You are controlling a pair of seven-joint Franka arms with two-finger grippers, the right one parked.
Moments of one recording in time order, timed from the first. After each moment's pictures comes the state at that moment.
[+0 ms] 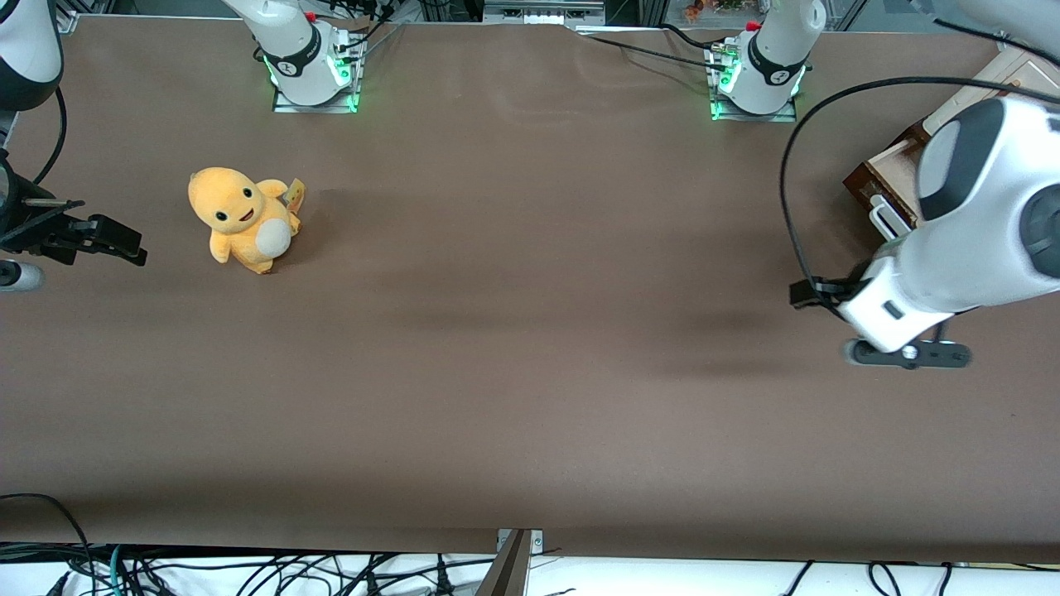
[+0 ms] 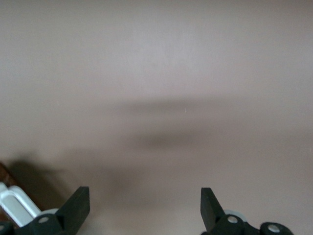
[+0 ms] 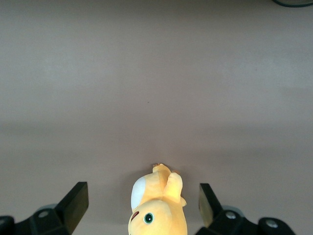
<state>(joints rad) 0.12 0.46 -0.38 -1.23 0.18 1.57 -0.21</state>
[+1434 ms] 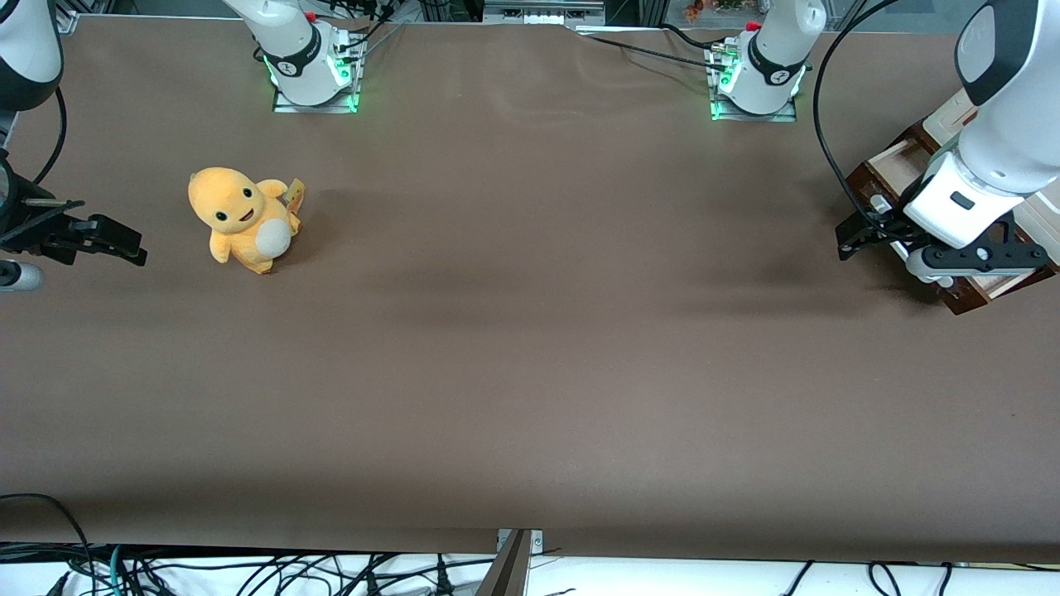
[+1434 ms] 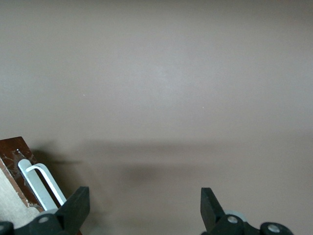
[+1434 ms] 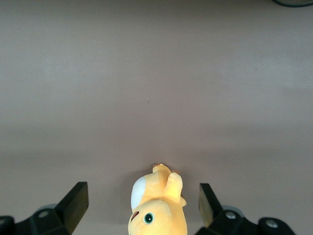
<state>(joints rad) -0.03 0.04 -0.06 -1.73 0.03 1.80 -0.13</state>
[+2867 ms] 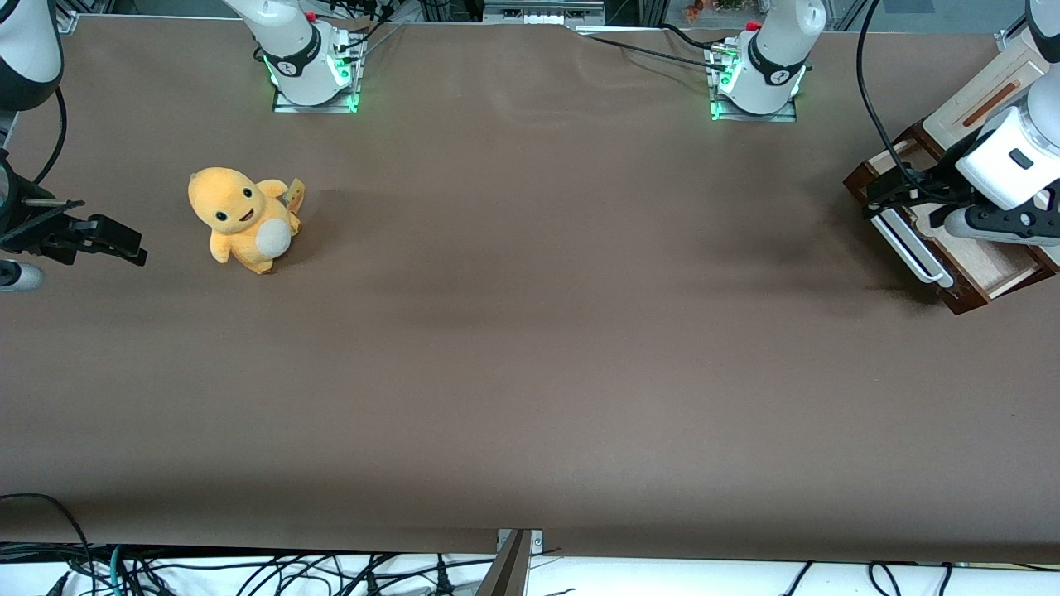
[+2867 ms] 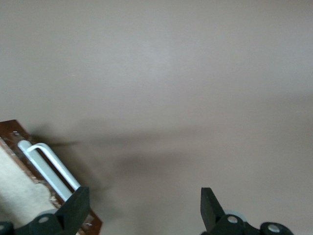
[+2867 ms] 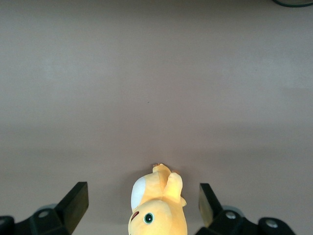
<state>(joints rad) -0.02 -0.02 0.00 -1.71 -0.04 1.64 0.04</state>
